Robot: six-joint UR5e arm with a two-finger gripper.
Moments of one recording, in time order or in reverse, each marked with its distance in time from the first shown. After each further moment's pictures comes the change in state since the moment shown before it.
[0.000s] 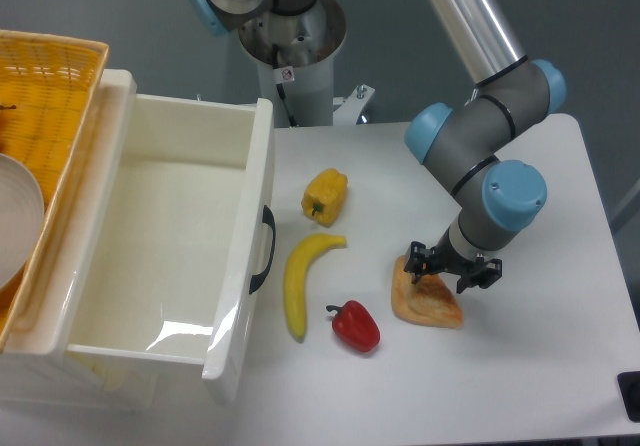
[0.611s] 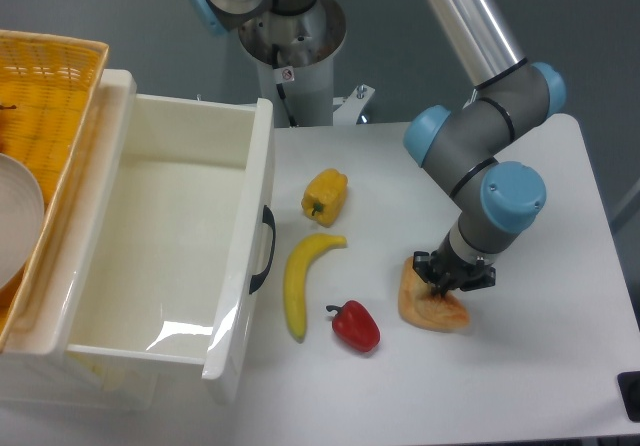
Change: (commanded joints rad) arm 0.015 -0.005 0.064 0.000 0.000 0.037
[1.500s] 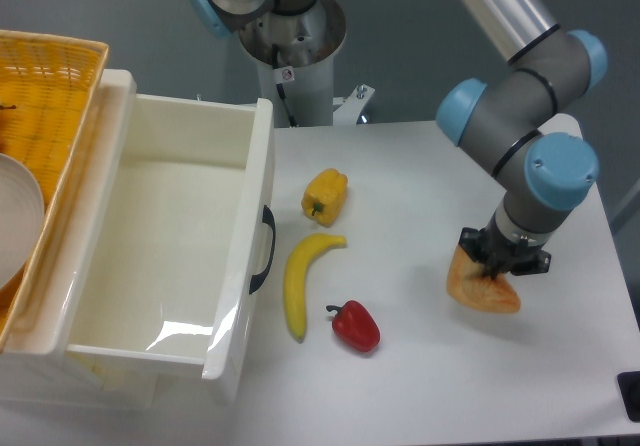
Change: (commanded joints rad) arm 0.041 0.031 0.179 -0.251 0.149 0.287
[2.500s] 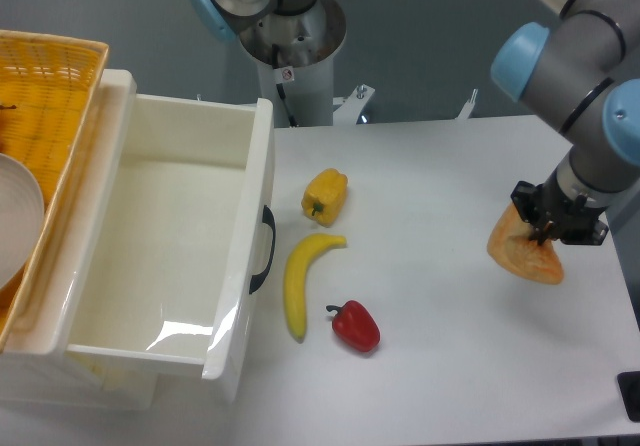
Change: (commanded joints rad) arm 0.069 -0.014 0.161 -0.148 -0.003 0.209
